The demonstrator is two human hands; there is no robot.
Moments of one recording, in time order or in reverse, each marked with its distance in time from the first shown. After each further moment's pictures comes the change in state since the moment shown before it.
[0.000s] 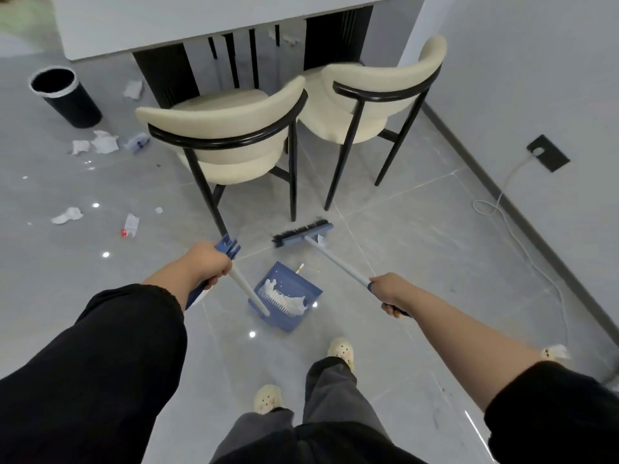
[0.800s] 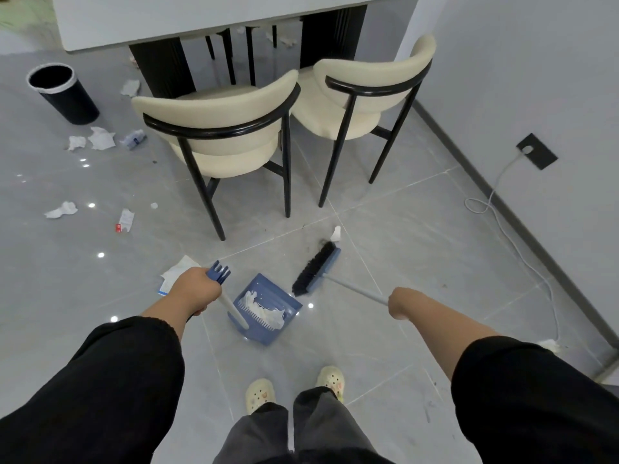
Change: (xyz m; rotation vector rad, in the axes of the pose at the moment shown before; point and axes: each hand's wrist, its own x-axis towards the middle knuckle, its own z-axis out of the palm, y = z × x) left_hand -0.022 -0.073 0.042 0.199 0.111 0.030; right_hand 0.016 0.068 0.026 -0.540 0.086 0.147
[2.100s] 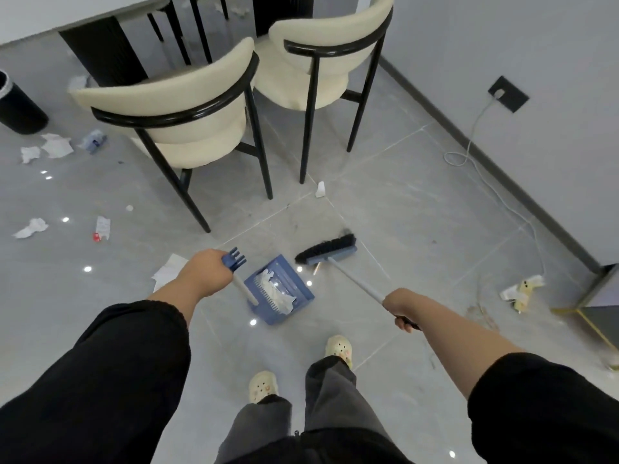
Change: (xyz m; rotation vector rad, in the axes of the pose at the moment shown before) left_hand 0.000 0.029 0.017 0.322 -0.087 0.324; right_hand -0.031 0.020 0.067 0.618 -0.315 0.135
